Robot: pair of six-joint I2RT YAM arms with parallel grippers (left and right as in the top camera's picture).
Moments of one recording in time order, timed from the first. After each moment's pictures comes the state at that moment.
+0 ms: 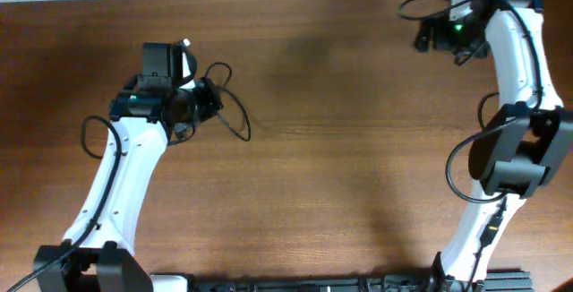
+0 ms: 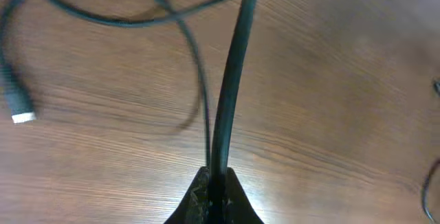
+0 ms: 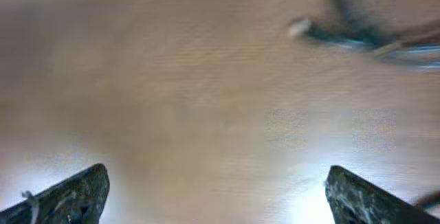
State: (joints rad) left arm -0.10 1.53 1.23 -0.75 0.23 -0.53; right arm -0.16 2.20 2.05 -1.14 -0.25 -0.05
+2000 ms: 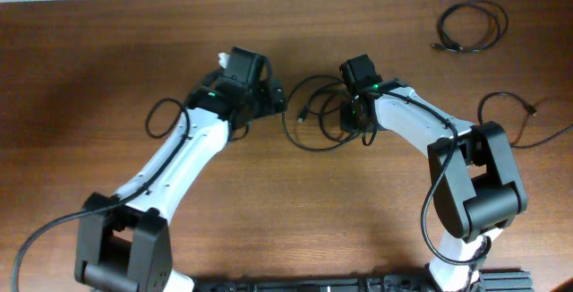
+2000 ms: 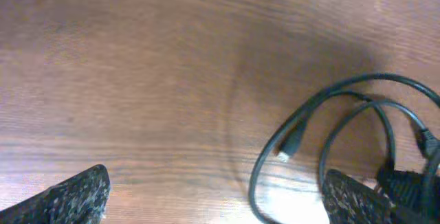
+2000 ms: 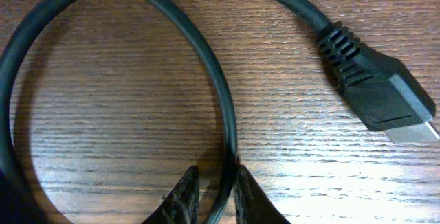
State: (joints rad) left arm -0.39 1.68 1.24 -0.59 -0.05 -0.57; right arm 0.33 1.96 1.22 -0.60 0.09 0.37
